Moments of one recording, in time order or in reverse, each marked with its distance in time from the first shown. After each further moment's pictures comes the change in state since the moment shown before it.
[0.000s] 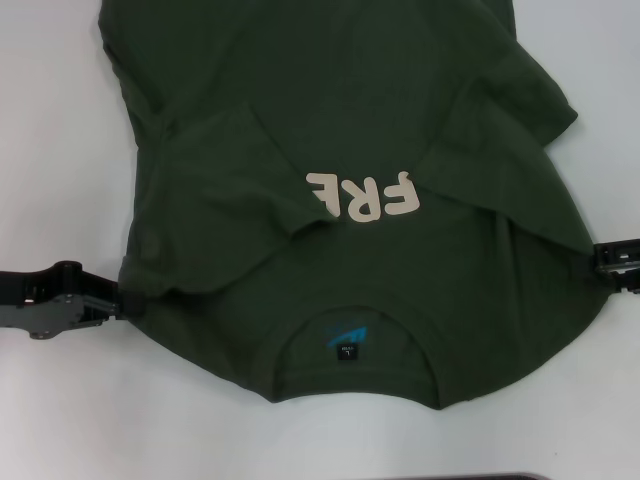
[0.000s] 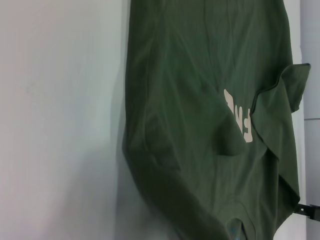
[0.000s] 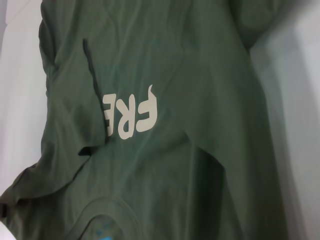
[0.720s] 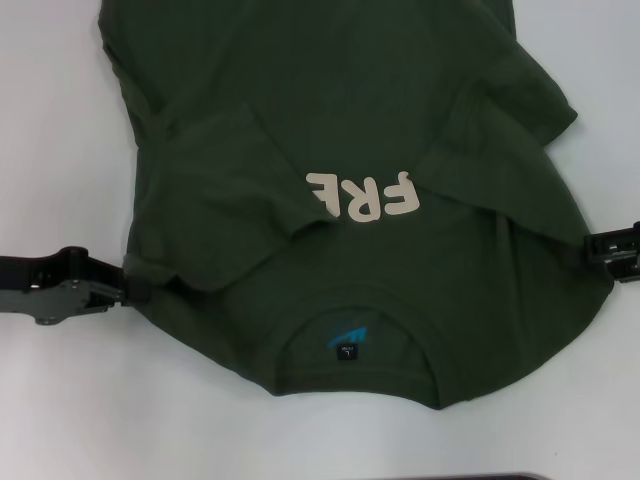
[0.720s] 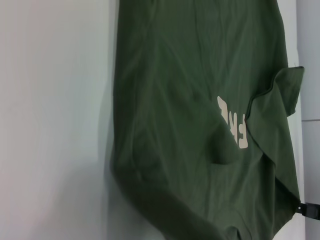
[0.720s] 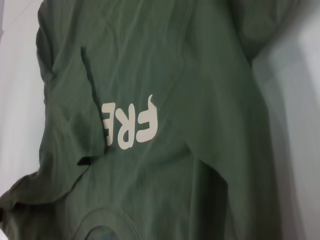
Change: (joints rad) left arm -0.026 0.000 -0.002 0.001 0.000 -0.008 -0.009; right arm 0.025 0.001 -0.004 0.024 0.000 0.034 0.017
